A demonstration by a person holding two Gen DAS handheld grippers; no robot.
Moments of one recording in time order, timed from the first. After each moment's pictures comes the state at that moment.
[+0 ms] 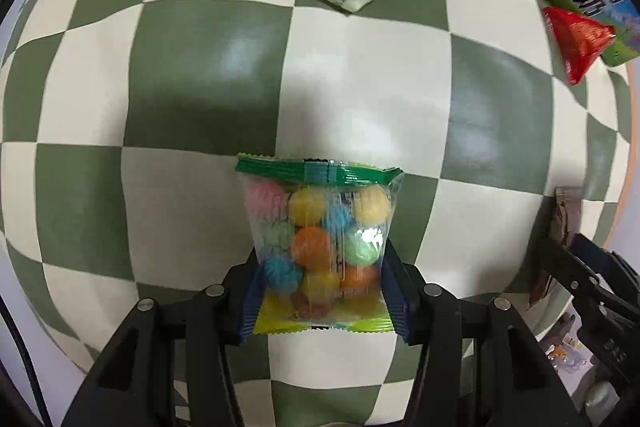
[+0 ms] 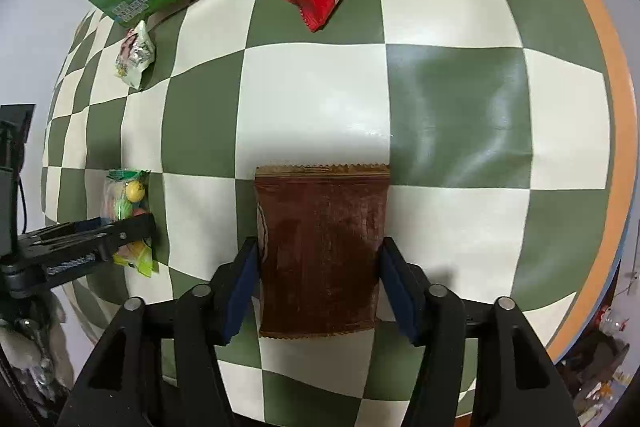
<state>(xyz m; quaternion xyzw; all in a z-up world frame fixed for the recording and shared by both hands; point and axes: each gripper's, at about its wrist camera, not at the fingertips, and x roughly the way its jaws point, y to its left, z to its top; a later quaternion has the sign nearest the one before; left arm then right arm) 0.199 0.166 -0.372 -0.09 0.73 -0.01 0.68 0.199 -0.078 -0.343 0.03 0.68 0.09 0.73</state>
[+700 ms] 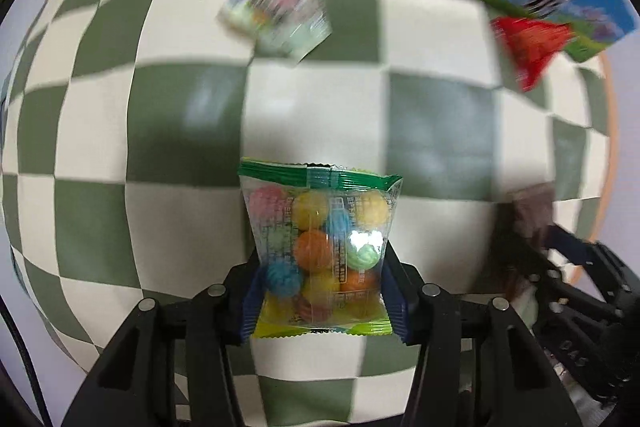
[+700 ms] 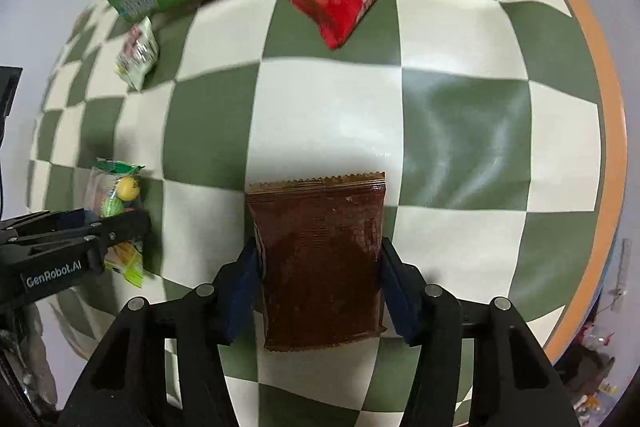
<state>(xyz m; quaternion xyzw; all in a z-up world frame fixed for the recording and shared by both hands) 0.199 0.108 -0.318 -0.07 0.69 -0.03 0.72 0.198 -0.064 -0.333 0.00 0.65 0.09 0.75</state>
